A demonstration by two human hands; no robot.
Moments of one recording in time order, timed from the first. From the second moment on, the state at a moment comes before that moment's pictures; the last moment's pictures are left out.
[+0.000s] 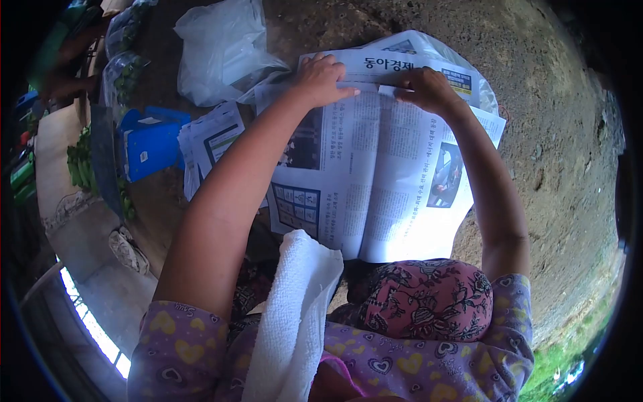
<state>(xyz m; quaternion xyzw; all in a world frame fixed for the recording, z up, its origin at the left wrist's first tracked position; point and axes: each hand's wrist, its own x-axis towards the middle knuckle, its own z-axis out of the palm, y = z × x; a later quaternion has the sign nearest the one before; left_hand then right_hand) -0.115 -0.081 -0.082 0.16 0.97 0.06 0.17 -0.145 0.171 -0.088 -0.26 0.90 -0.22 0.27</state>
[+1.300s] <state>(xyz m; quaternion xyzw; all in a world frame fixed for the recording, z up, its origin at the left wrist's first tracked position) -0.091 -0.029 -0.124 0.18 0.95 0.25 -0.07 -0.134 0.156 -0.105 -0.22 0.89 -0.32 0.25</state>
